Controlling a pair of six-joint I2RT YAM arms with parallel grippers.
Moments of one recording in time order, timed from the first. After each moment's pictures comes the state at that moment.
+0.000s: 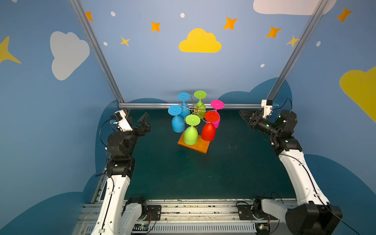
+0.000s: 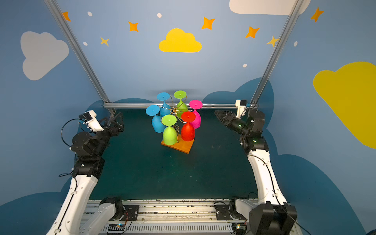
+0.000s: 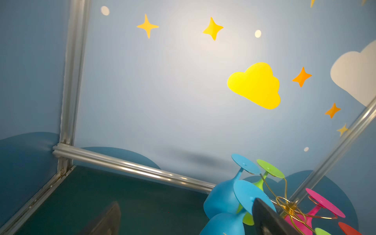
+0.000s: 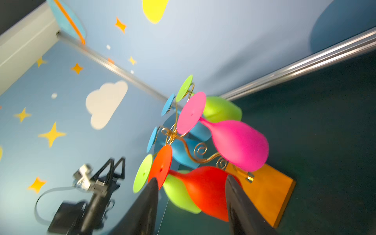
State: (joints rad) left arm 0.07 0.87 0.85 0.11 0.17 -0.41; right arm 0.03 1.20 1.17 -0.11 -0.85 0.84
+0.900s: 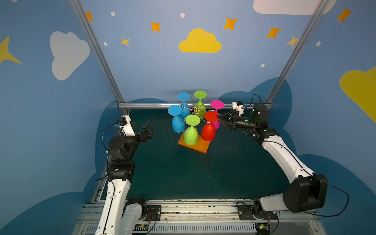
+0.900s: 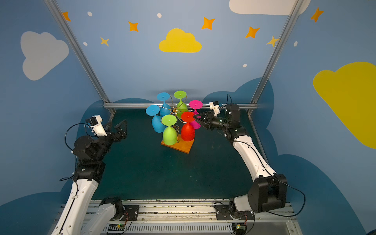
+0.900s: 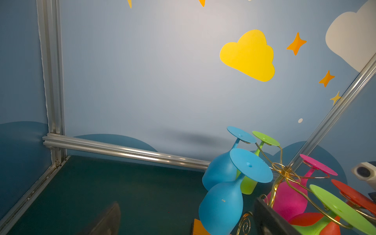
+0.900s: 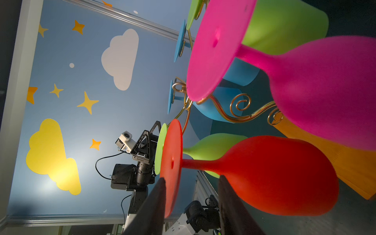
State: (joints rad) left arm 0.09 0.79 0.75 0.07 0.25 -0.36; right arm 0.25 1.42 1.25 -0.09 -0.96 1.02
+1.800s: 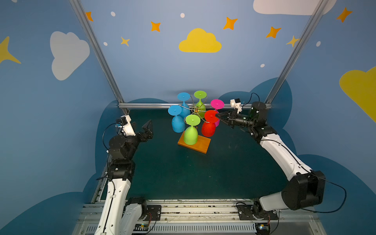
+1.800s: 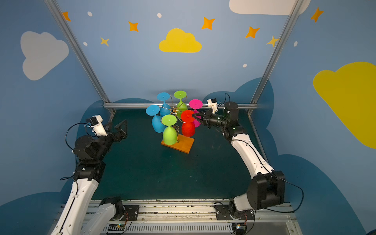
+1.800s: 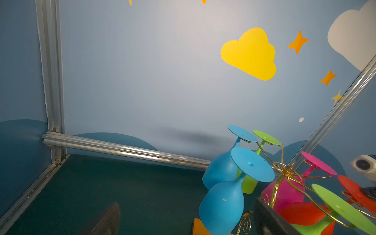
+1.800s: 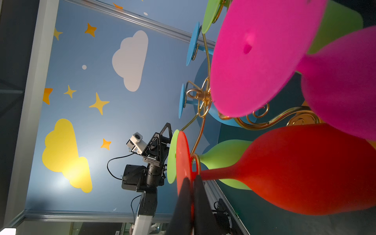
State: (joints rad) left arm 0.09 0.80 0.75 0.07 0.25 -0.36; right arm 0.27 1.45 1.28 -0.01 -0.96 1.10
